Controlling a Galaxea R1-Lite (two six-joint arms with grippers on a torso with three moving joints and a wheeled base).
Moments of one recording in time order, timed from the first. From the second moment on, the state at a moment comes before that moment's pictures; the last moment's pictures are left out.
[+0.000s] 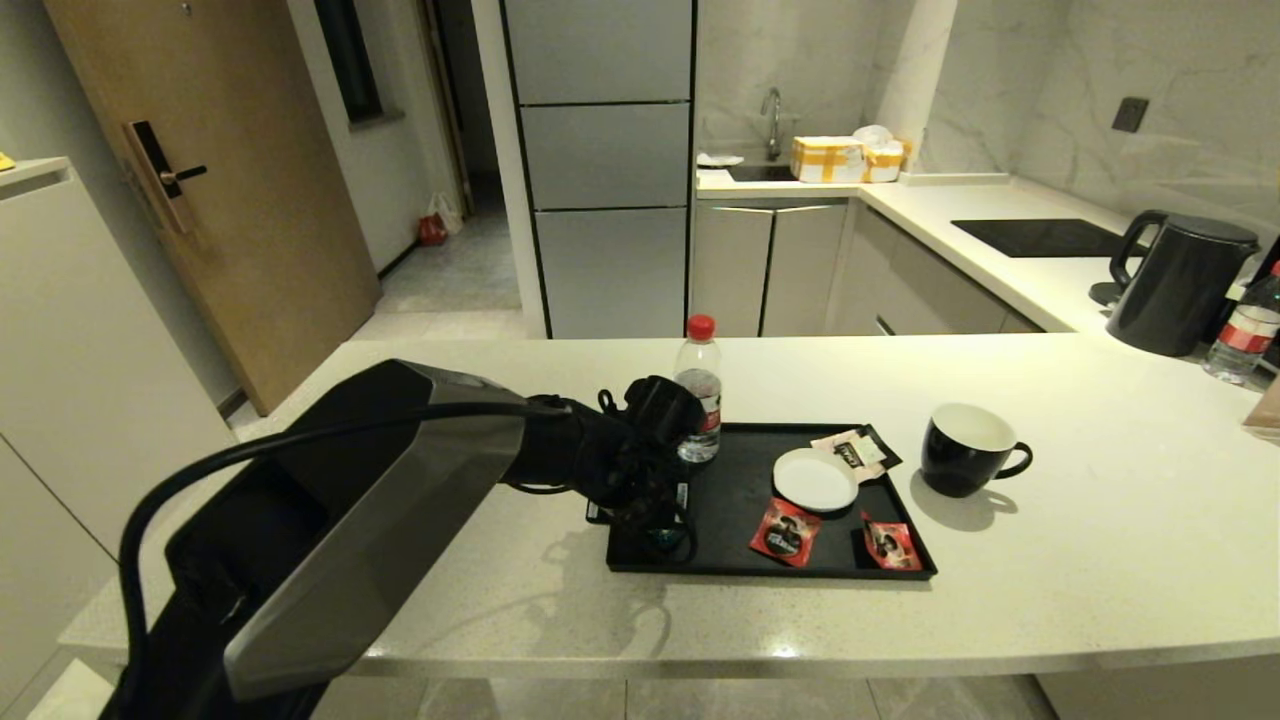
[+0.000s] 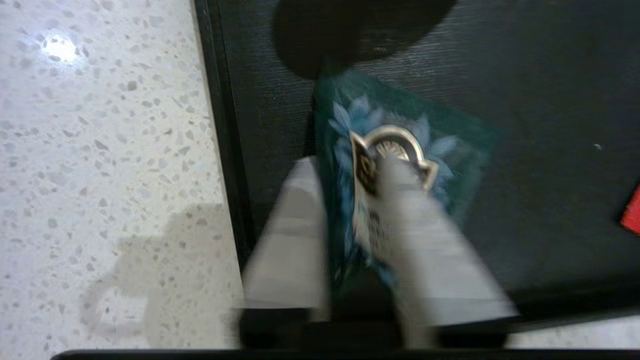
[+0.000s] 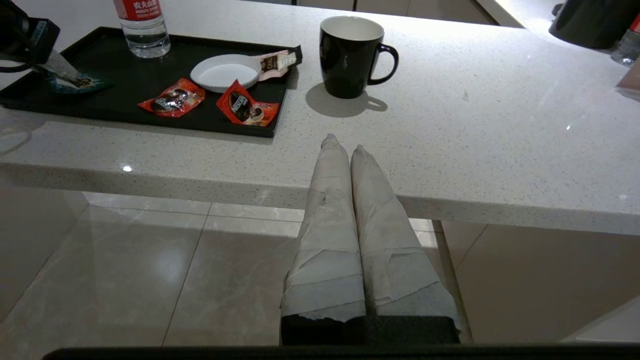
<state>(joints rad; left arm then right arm) -0.66 2.44 -1.78 0.32 0.22 -0.43 0.00 0.00 0.00 0.03 0.02 -0.13</state>
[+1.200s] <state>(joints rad) -0.58 1.61 -1.19 0.38 0.28 -0.56 0.00 0.00 0.00 0.03 0.02 -0.13</state>
